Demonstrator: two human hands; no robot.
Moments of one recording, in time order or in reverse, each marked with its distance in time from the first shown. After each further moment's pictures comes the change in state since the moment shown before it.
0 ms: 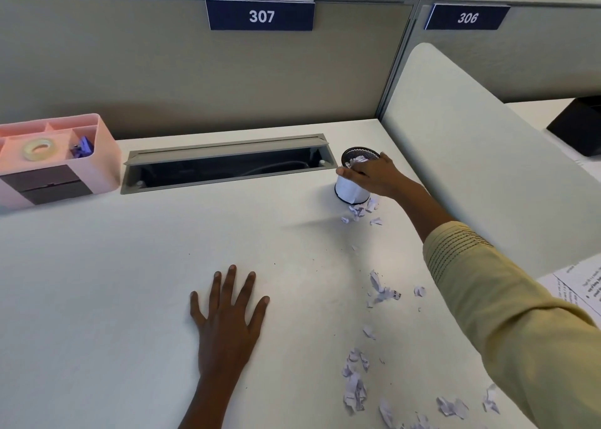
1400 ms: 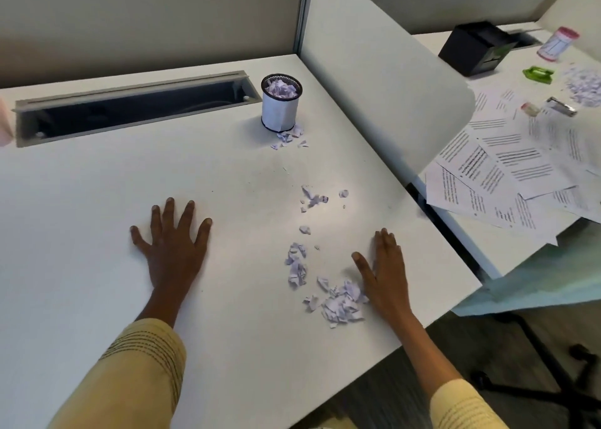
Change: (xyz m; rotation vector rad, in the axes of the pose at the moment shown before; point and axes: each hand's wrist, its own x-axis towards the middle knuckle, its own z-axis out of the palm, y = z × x) left_hand -0.003 0.000 -0.004 -0.102 0.027 0.041; right_hand -0.359 0.009 0.166 0.283 0.288 0.542
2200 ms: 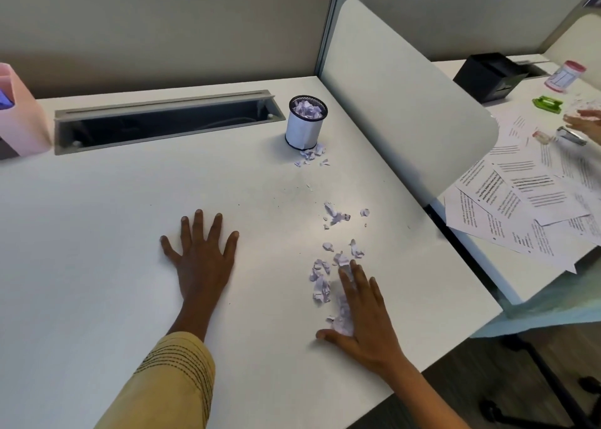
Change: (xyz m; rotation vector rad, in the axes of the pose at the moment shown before) left_hand 0.001 0.001 0.000 -0.014 -0.011 -0.006; right_hand -0.046 -0.052 0.027 -0.079 -0.104 -0.476
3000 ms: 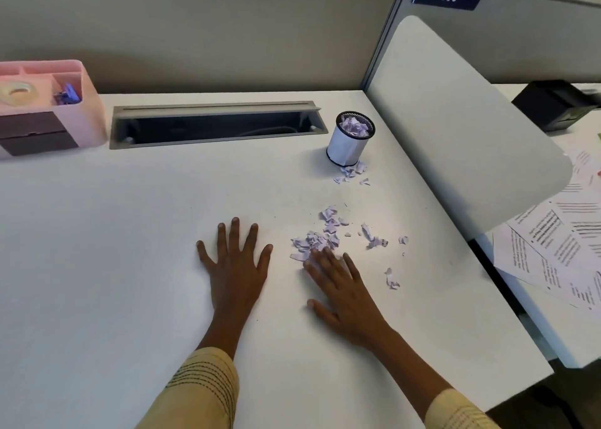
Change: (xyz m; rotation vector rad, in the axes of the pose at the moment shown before) left_hand 0.003 -0.003 0.011 0.043 0.077 0.031; right_hand 0.106 -0.027 0.023 -0.208 -0.032 -0.409
